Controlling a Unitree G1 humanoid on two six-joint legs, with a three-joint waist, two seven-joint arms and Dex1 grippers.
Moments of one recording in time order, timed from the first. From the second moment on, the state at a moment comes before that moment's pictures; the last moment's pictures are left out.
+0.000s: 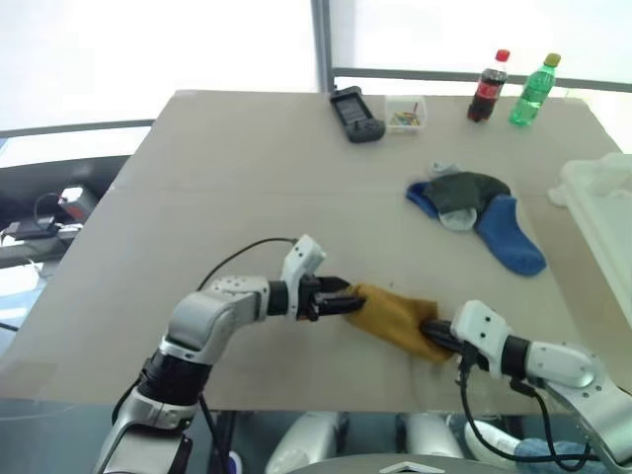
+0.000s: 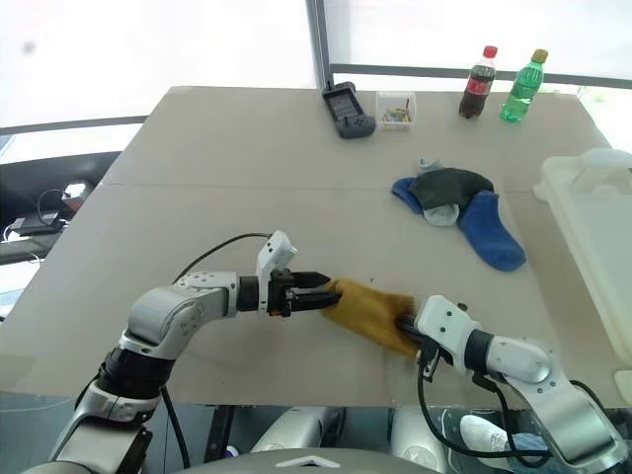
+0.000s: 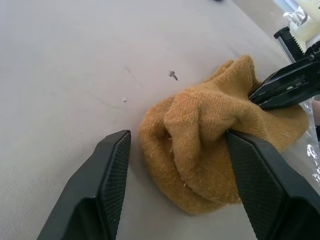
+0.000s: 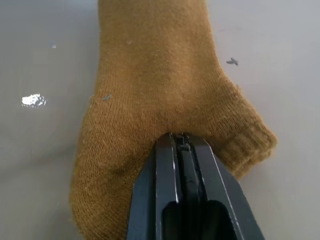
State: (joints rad) left arm -0.35 0.51 -0.19 -0.15 -0.53 0.91 -0.85; right arm 0.18 -0.74 0.19 -0.48 0.14 0.23 0.72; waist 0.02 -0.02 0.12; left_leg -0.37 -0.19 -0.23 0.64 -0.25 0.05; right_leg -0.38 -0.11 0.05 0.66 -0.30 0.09
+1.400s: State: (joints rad) left arm -0.64 0.12 0.03 0.10 -0.97 1.56 -0.73; right arm 0.29 -0.73 0.06 -0.63 0.10 0.36 0.69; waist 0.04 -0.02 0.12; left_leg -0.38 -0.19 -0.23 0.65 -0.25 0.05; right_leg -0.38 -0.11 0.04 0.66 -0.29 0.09
